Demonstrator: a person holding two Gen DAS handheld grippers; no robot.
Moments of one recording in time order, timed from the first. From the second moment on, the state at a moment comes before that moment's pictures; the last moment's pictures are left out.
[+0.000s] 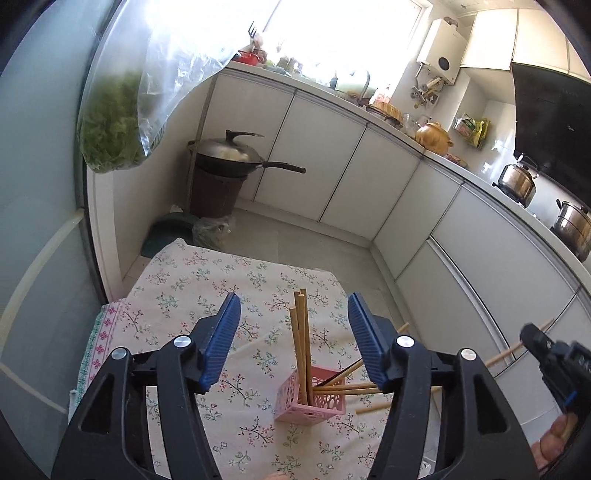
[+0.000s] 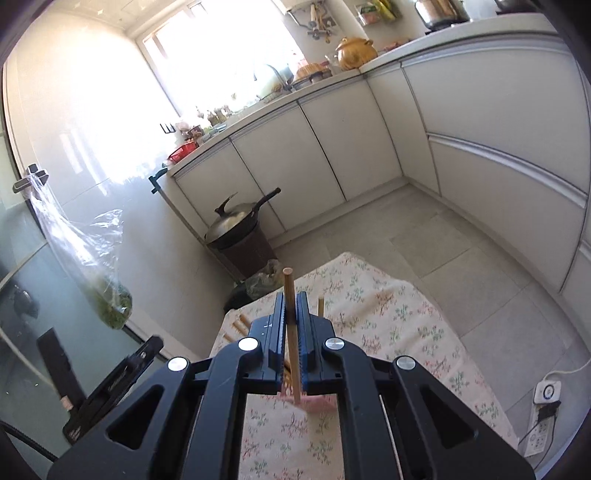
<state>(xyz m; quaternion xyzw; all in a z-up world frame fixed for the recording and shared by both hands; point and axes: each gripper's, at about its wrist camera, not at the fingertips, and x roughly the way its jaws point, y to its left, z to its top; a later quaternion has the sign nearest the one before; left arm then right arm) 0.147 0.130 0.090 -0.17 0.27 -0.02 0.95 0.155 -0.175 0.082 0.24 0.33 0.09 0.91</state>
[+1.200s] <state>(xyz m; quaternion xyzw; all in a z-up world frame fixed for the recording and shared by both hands) 0.063 0.036 0.071 0.01 0.22 0.06 0.97 0.041 -0.185 0.045 0.08 0.29 -0.01 0.95</state>
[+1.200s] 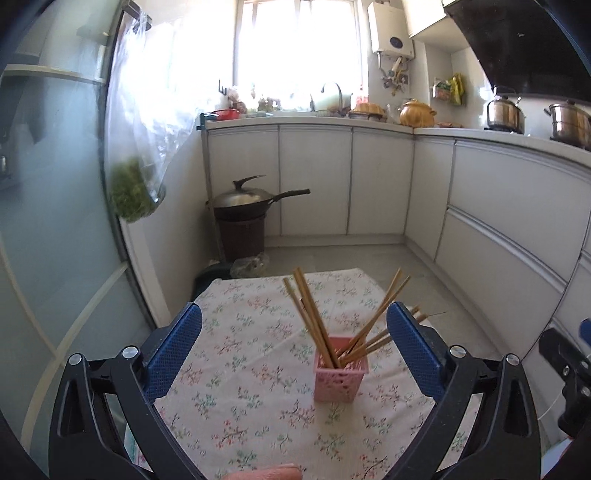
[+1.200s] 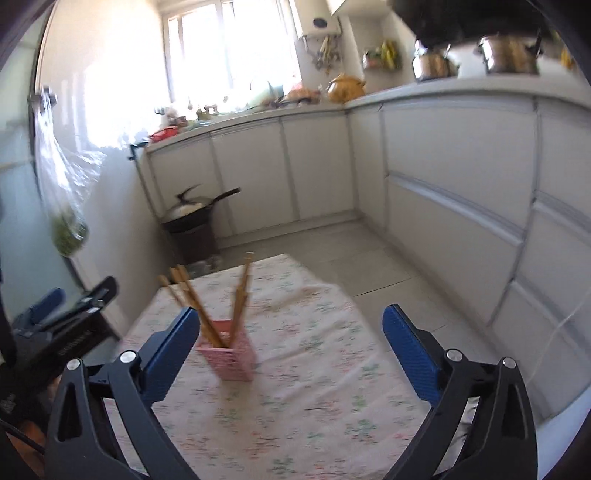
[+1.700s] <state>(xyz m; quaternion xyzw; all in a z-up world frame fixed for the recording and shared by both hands) 0.047 0.007 0.064 0.06 0.22 0.07 0.97 0.057 -0.196 0.019 0.09 0.33 -0.05 0.94</state>
